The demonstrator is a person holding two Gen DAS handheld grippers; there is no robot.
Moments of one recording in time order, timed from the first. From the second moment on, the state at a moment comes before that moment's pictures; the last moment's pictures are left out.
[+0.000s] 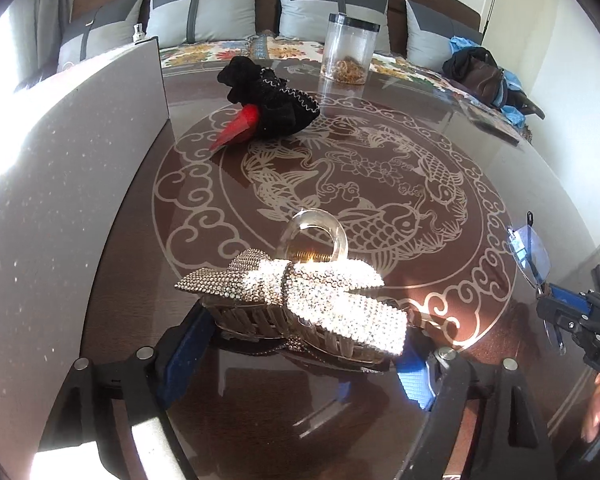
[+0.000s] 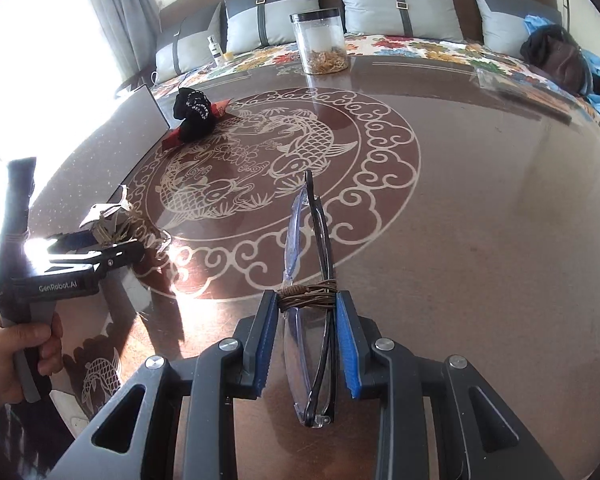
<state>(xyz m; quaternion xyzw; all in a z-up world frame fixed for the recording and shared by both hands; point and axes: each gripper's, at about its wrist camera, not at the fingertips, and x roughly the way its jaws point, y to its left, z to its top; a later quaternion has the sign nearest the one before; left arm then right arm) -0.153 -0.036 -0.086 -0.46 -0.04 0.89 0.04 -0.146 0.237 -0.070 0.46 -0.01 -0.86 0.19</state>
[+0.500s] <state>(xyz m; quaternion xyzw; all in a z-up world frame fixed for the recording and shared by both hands) -0.085 -0.065 -0.025 -0.38 -0.11 0.92 0.07 -0.081 0.223 -0.031 0.42 0.02 -0.89 0.19</state>
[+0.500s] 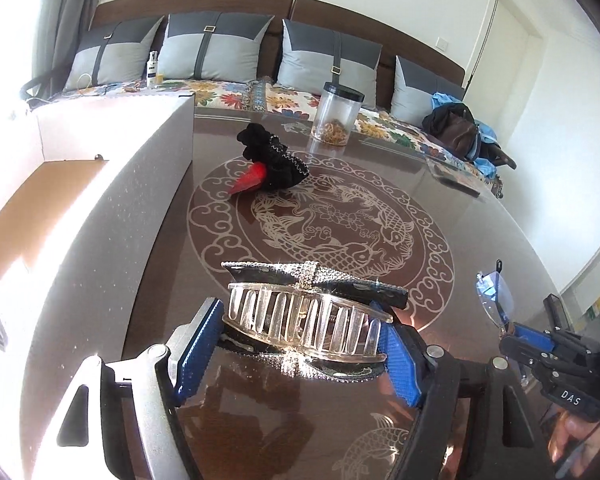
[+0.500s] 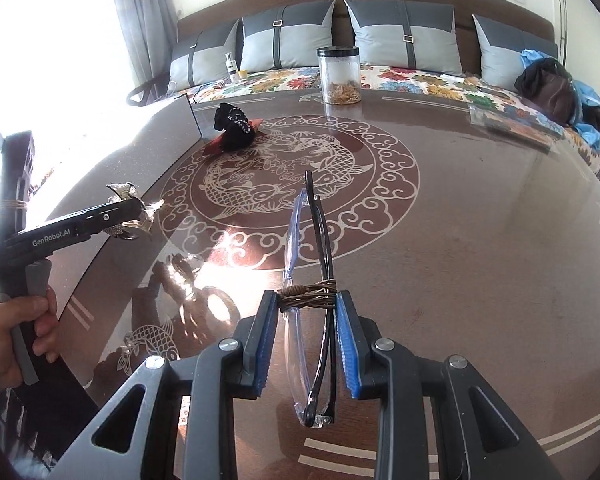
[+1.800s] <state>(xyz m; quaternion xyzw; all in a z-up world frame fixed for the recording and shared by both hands) 0.036 -0.281 -0.004 -0.42 -0.15 0.89 -0.12 -0.030 0.056 -0.007 0.34 0.09 -0.89 0.28</state>
